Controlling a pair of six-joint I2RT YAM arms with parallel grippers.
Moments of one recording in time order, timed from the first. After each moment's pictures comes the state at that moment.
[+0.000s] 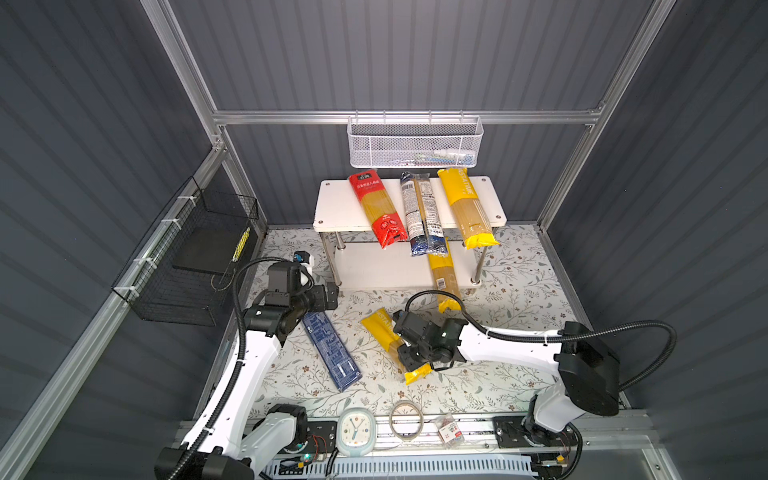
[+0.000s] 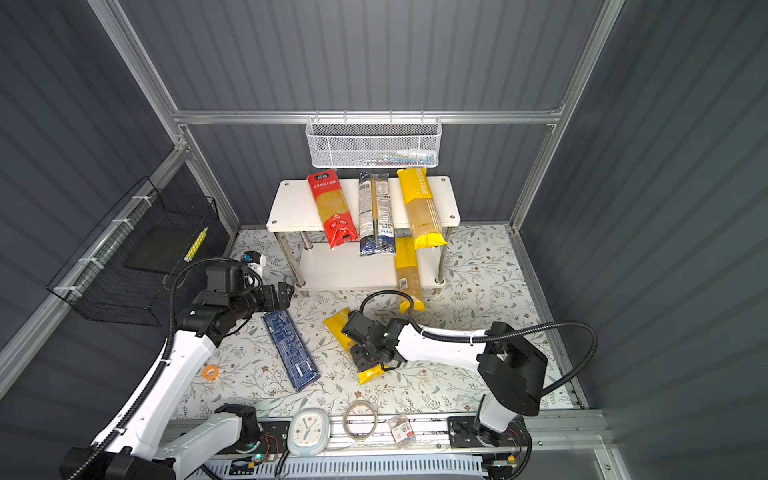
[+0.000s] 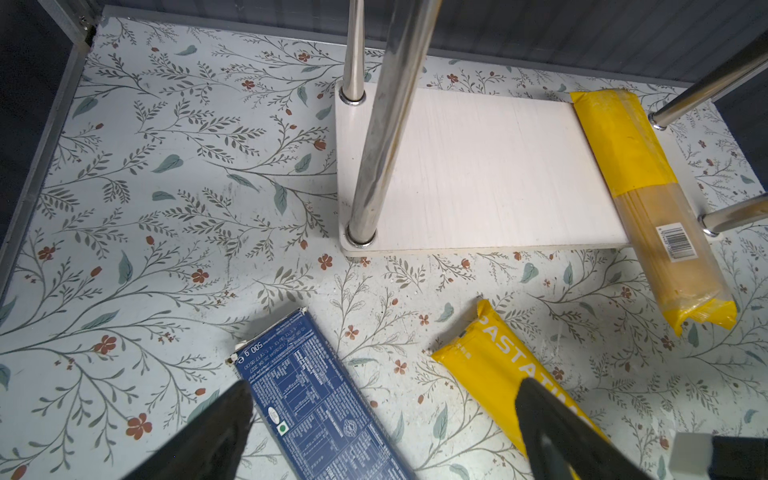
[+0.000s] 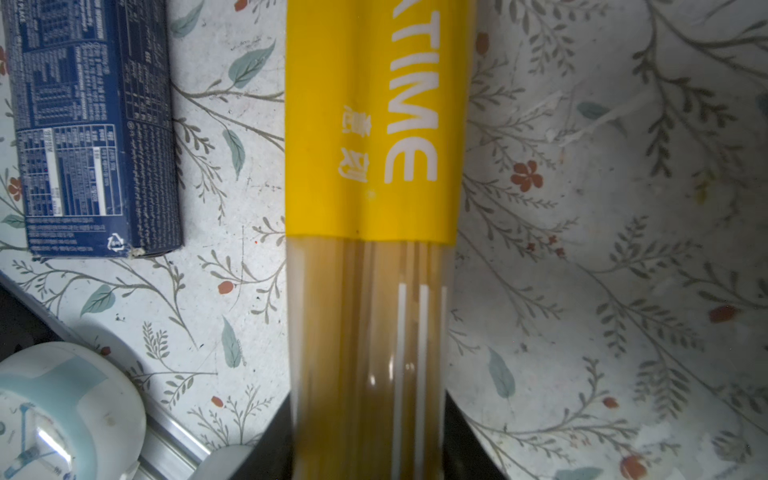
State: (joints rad) left arm -0.16 1.03 0.95 -0.65 0.10 -0.15; right arm 1.09 1.60 1.02 -0.54 0.05 0.52
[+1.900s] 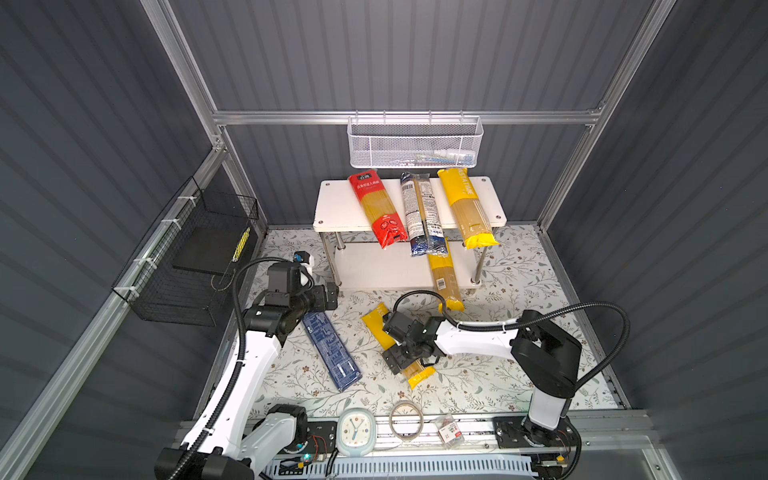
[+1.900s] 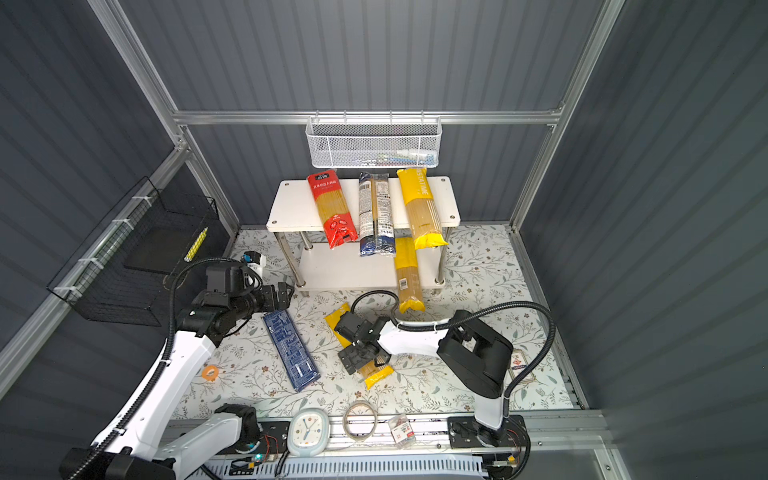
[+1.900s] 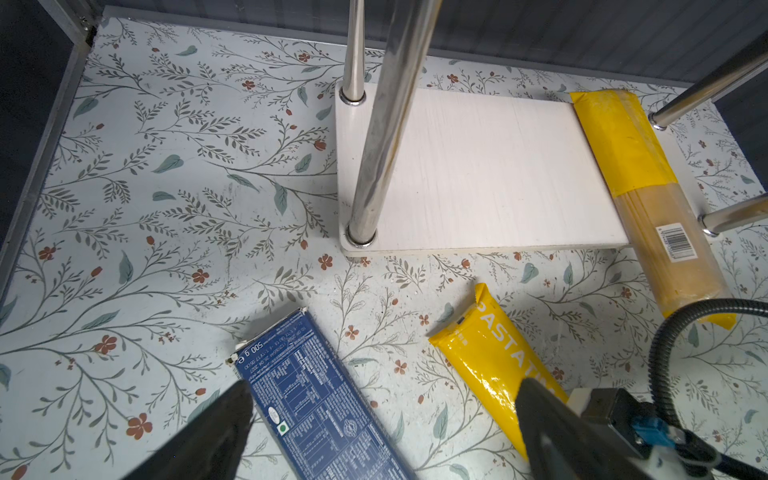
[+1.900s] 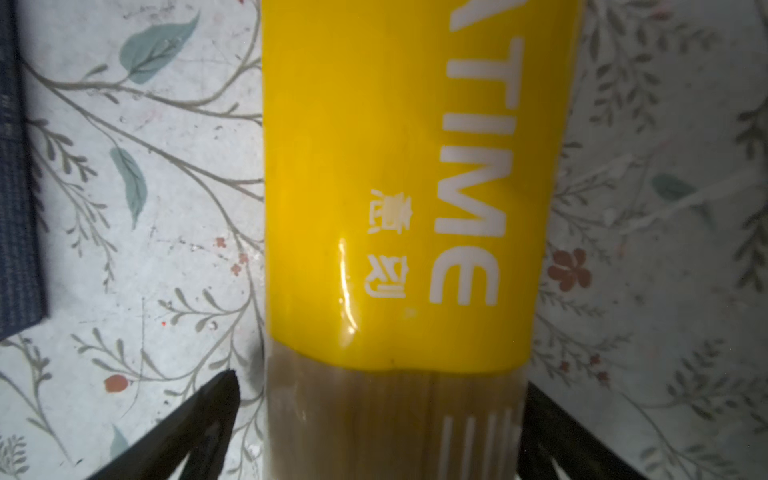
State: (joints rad) left arm -0.16 1.03 0.95 -0.65 0.10 -0.15; right arm 1.06 1.84 1.10 -0.47 0.07 0.39
